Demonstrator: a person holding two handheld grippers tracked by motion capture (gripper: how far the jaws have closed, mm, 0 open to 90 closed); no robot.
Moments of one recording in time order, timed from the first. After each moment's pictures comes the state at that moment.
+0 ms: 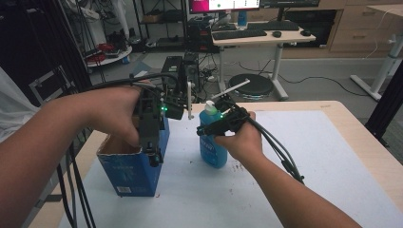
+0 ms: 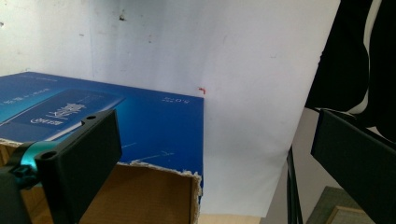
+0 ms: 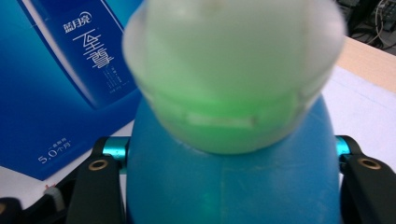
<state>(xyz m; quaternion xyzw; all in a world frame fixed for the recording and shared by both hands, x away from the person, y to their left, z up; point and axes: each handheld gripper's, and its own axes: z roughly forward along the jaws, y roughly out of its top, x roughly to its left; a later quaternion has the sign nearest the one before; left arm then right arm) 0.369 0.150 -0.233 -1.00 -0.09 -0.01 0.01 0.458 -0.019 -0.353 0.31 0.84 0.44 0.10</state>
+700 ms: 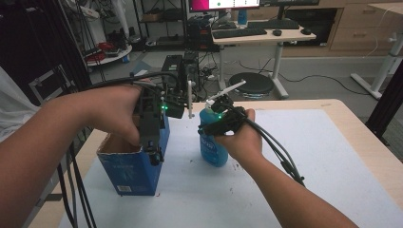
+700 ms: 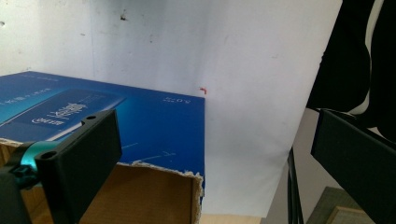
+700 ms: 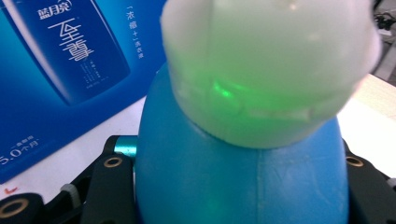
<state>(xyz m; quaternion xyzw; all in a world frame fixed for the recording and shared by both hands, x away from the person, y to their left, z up) 0.370 0.149 -0.234 -1.00 -0.09 -0.01 0.01 0.449 -0.013 -0.352 0.31 0.84 0.42 0.16</state>
